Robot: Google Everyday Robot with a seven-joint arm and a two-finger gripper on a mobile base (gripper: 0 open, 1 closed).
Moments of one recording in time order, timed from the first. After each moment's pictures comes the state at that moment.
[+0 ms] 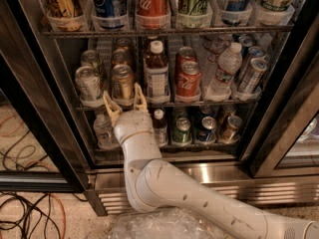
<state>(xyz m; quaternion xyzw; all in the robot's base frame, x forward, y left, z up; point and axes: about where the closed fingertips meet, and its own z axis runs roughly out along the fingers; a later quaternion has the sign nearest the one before) 0.584 0.080 0.848 -0.11 0.62 0.10 0.77</state>
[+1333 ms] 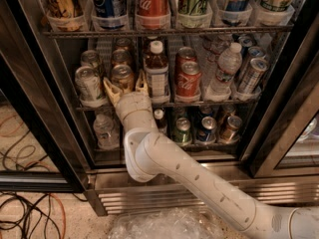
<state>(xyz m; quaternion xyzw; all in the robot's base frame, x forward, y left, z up) 0.653 0.079 0.846 -0.10 0.64 0.09 0.76</state>
